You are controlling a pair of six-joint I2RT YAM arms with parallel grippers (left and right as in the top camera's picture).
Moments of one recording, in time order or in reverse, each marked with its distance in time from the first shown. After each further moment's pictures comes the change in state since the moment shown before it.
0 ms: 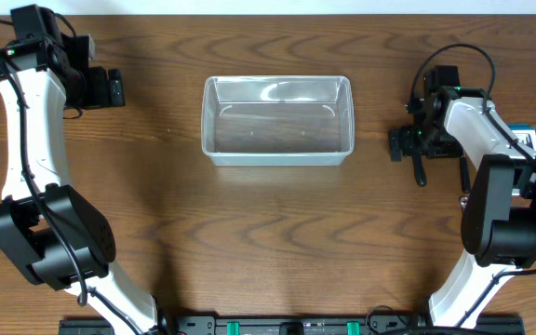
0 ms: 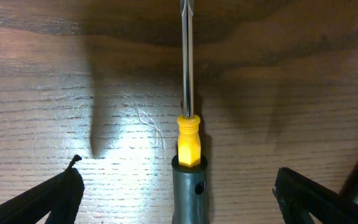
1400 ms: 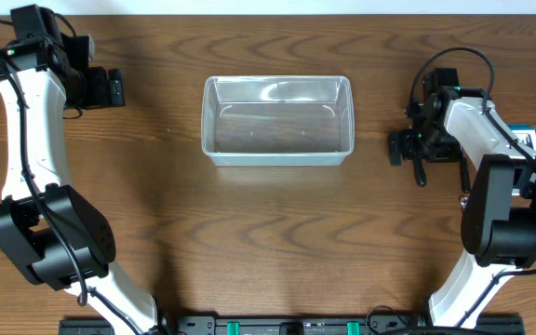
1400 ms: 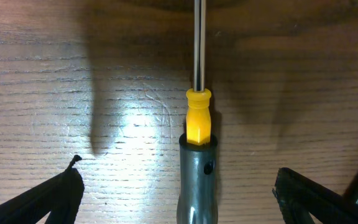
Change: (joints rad) left arm 0.000 0.000 0.000 0.000 0.000 0.000; right arm 0.000 0.000 0.000 -0.051 -0.013 -0.003
